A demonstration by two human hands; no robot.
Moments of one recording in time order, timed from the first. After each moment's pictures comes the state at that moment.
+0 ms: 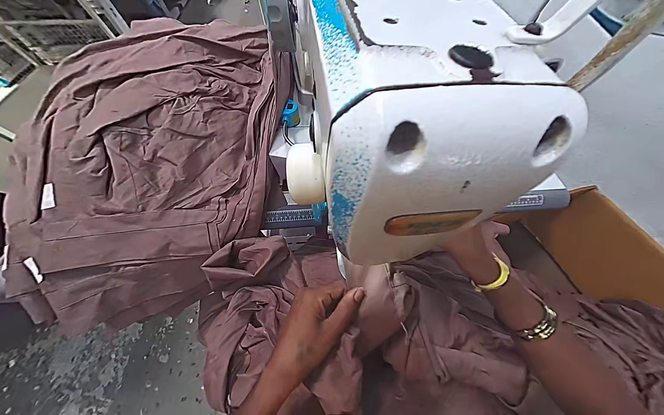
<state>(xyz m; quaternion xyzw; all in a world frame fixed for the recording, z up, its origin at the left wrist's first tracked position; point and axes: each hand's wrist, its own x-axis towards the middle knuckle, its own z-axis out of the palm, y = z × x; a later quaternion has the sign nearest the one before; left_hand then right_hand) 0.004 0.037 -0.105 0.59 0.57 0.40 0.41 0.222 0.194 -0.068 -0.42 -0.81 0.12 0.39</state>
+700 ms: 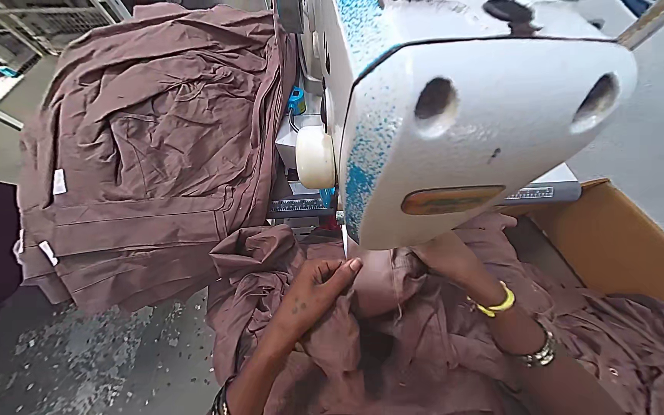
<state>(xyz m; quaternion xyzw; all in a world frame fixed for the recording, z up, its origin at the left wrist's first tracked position) -0.008 0.058 -0.104 0.50 0.55 0.42 0.52 0.212 0.166 -0.078 -0.43 -0.72 0.48 0.25</state>
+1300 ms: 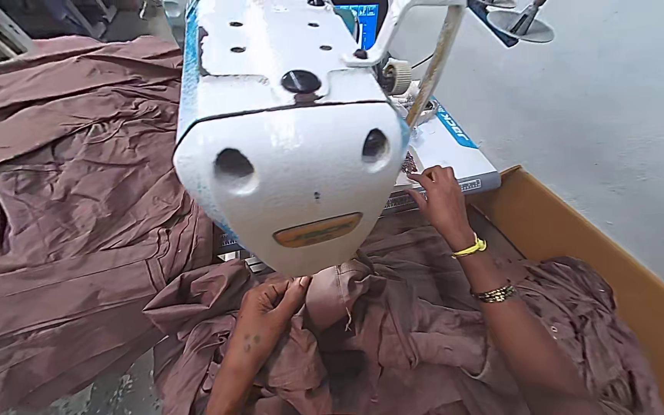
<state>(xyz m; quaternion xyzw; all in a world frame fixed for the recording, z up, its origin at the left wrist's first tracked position) -0.006 0.066 -0.115 0.52 0.61 0.43 0.41 0.324 0.261 -0.117 -0.55 -0.79 -0.04 0.27</state>
